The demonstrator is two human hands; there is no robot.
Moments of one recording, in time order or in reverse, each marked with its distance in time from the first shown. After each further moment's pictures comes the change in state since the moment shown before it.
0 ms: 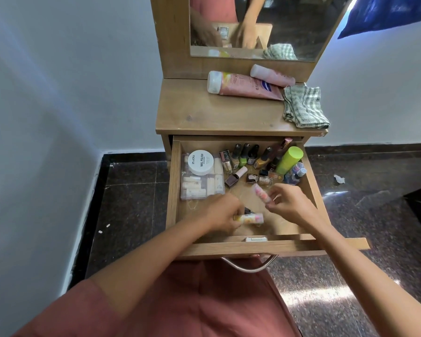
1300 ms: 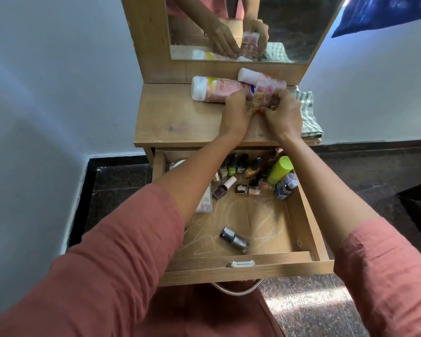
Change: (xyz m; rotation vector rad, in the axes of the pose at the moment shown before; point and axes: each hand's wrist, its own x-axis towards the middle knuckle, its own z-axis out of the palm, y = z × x) left_hand 0.154 0.009 -0.124 -0.653 0.888 -0.089; right_hand 0.142 -0.063 -0.084 0.225 0.579 -0.012
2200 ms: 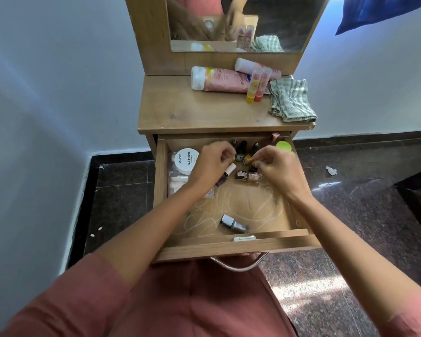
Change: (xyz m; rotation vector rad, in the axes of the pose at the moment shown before) left_hand -0.116 -0.050 -0.040 0.110 -0.244 0.025; right_hand -0.123 0.045 -0.018 0.046 -0.223 -0.150
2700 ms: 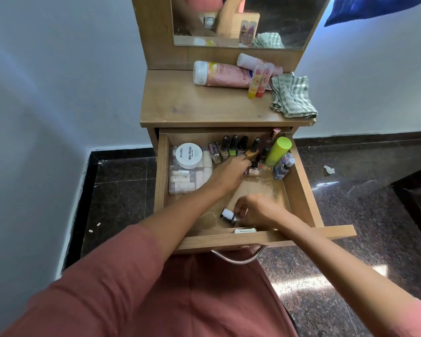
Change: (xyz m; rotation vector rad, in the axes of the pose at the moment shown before) left_hand -0.004 -0.010 0.044 0.496 -0.330 0.184; right_hand -0.053 0.011 0.039 -0.406 -0.776 0.064
